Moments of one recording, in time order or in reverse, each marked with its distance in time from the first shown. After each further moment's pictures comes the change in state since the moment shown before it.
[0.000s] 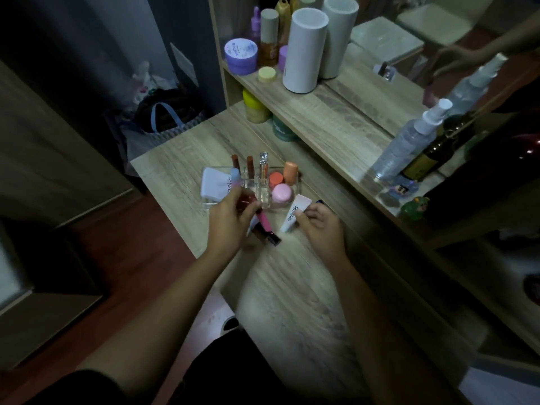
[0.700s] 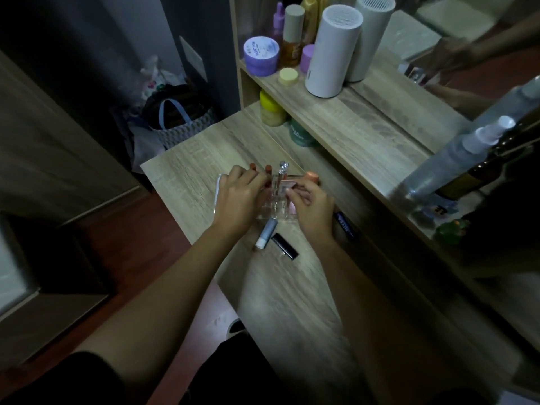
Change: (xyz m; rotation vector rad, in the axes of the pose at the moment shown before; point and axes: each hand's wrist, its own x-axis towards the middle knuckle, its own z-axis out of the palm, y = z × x) left_hand 0.063 -0.009 -0.013 0.614 -0.027 0.407; right_hand 0.058 -0.030 0.063 -0.147 0.049 -0.118
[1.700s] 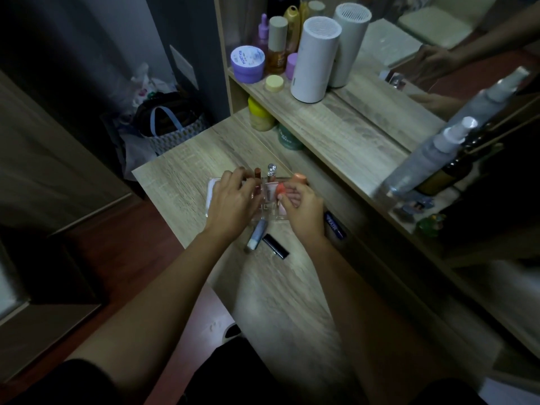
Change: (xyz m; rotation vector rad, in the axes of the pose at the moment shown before) left_hand -0.009 0.010 0.003 -0.022 -0.007 0.047; right_hand -0.009 0.002 -0.016 -0.128 0.016 -0.050
